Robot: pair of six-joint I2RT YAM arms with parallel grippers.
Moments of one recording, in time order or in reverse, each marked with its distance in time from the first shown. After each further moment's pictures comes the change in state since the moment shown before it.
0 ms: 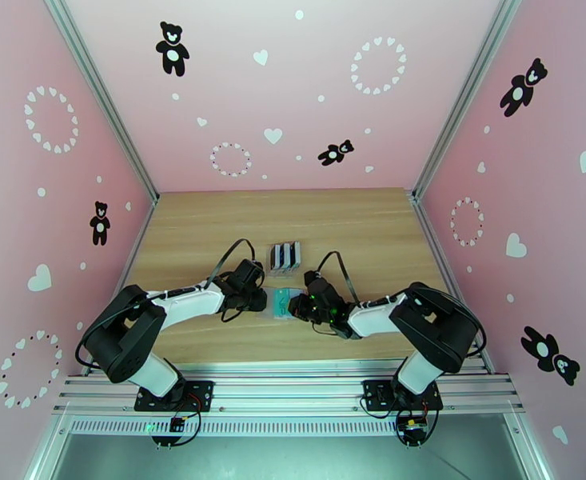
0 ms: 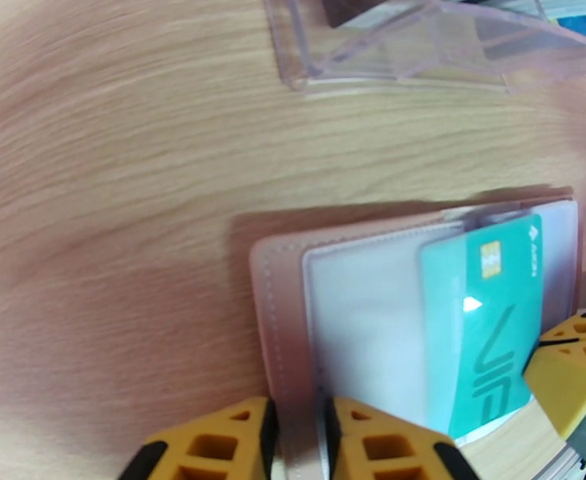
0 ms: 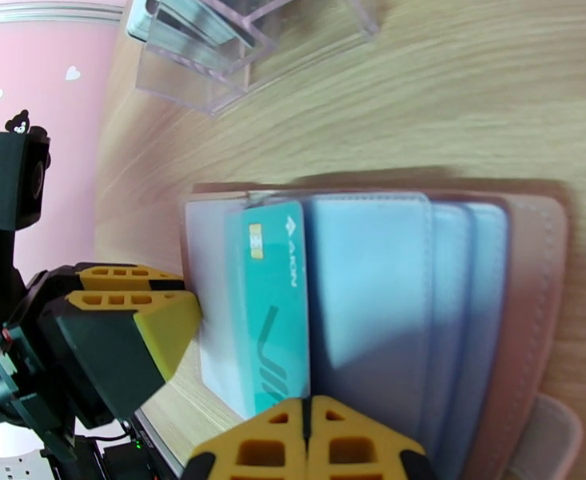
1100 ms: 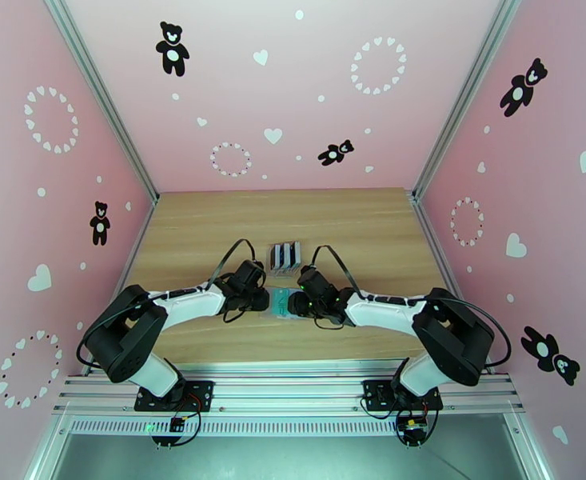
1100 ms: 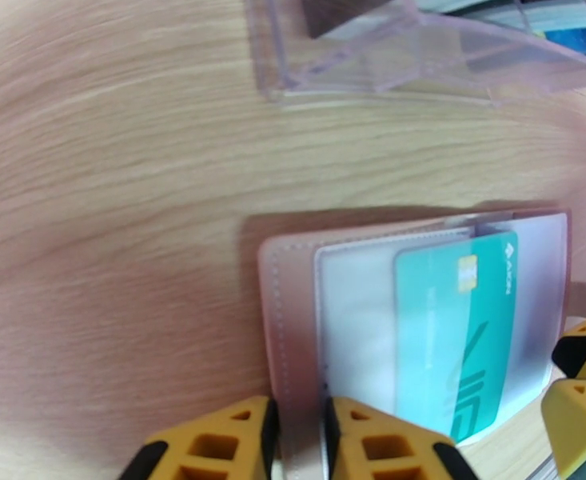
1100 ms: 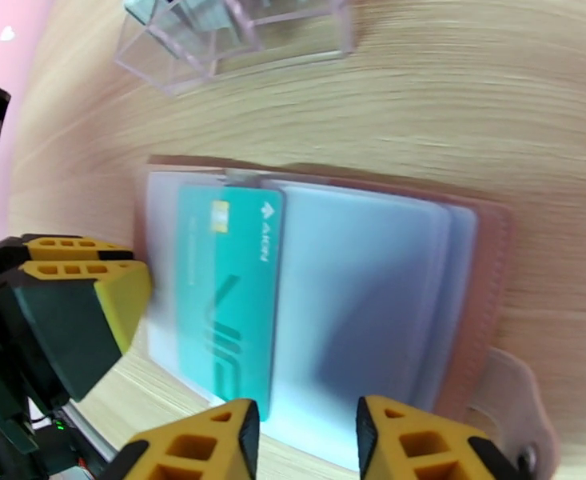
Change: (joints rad) left arm -0.024 0.007 -0.010 0.058 0.010 -0.056; right arm 0.035 -0.128 0.217 -0.631 0.153 -0.218
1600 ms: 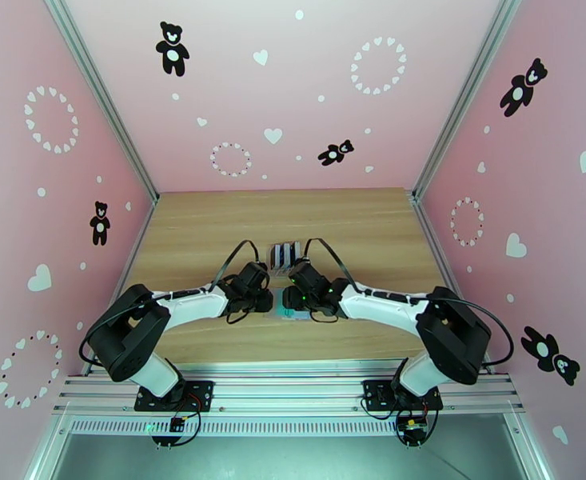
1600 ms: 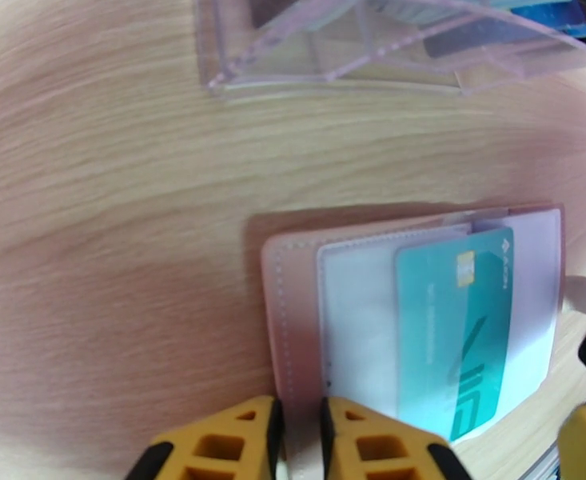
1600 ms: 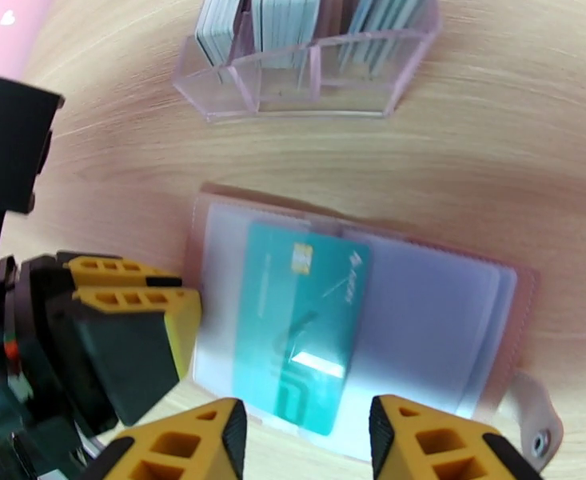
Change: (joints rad) left arm -0.026 0.008 -0.006 0.040 0.013 -0.034; right arm 0.029 0.060 0.167 -0.151 0.070 -0.059
